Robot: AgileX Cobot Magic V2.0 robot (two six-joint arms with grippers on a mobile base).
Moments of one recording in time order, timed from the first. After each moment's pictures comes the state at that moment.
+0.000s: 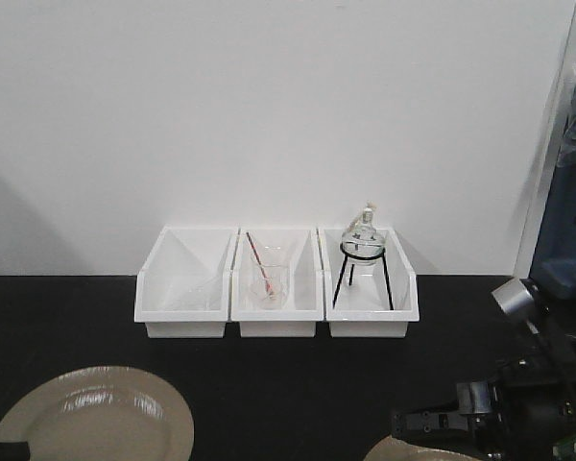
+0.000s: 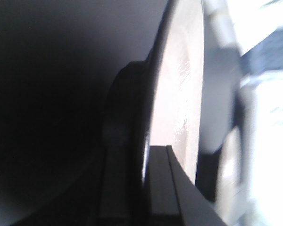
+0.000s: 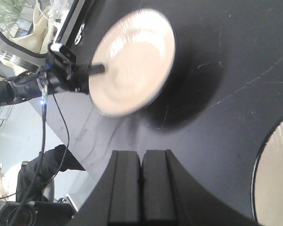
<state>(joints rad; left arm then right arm) 0.49 1.83 -0.81 -1.46 1.09 1.05 0.00 1.37 -0.87 1.26 1.06 -0.86</state>
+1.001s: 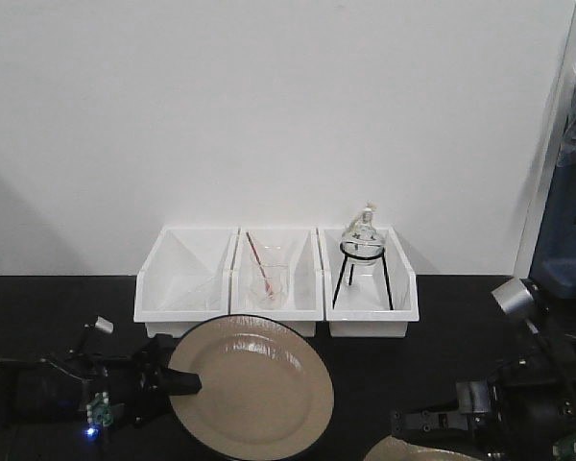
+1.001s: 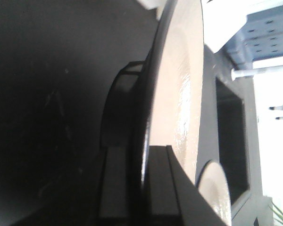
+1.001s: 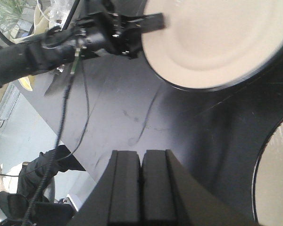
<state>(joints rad) -0.09 1.99 -1.16 -1.66 0.76 0.91 0.00 1.37 -0.87 1.26 1.06 -0.86</state>
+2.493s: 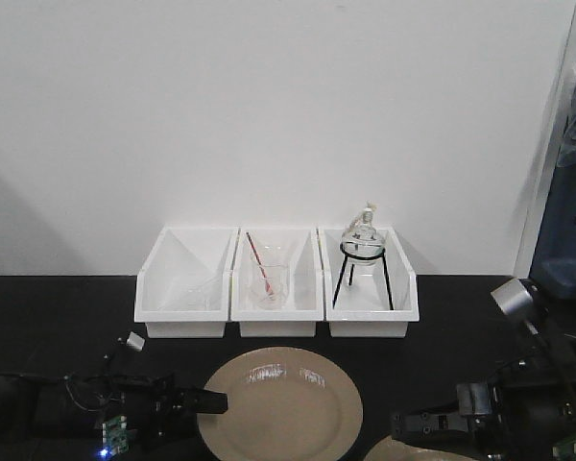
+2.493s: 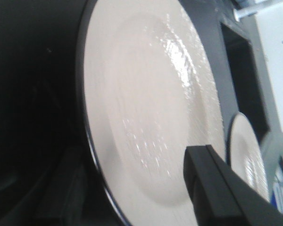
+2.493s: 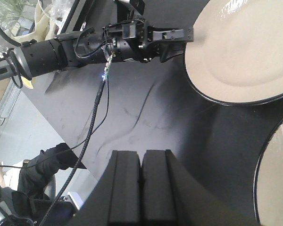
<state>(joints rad) -0.09 2.13 -1.22 -1.61 0.90 1.16 0.00 1.37 -0.87 1.26 1.07 -0.86</state>
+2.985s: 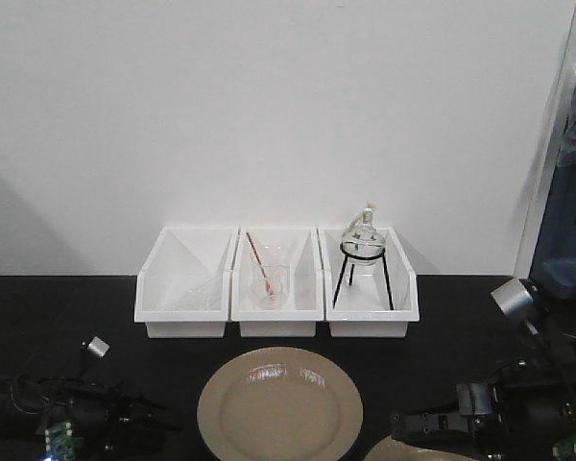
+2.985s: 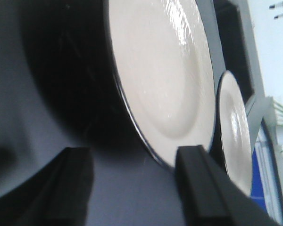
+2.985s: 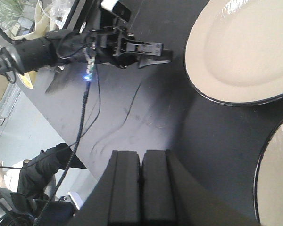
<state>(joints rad) 0.06 2.09 -1.22 -1.36 1.09 1.06 0.00 1.37 -0.87 1.26 1.07 -0.86</state>
